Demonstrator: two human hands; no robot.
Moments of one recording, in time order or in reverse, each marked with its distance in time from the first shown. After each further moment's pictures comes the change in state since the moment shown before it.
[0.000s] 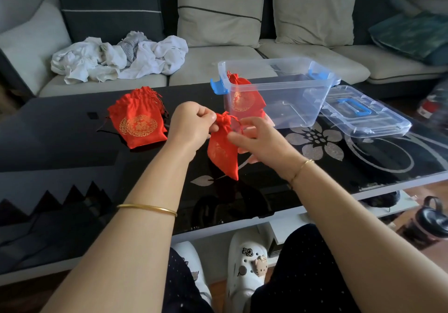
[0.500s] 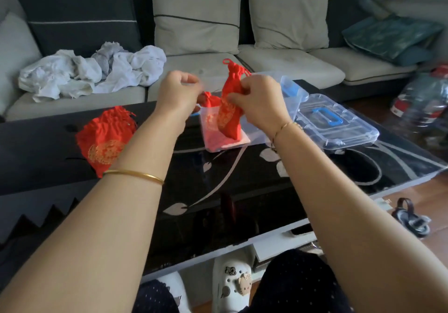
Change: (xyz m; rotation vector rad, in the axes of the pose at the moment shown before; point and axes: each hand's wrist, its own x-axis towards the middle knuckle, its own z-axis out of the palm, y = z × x) left_hand 0.073 0.067 0.024 -0.227 0.037 -0.022; right_hand 0.059 -0.049 -0.079 -0.364 0.410 -0.265
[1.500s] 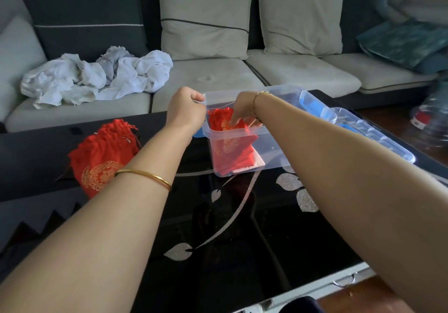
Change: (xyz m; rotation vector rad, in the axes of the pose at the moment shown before) left_hand 0.085 -0.036 0.015 0.296 0.047 0.031; right_hand 0.128 0.021 0.055 -0.387 -0.774 0.293
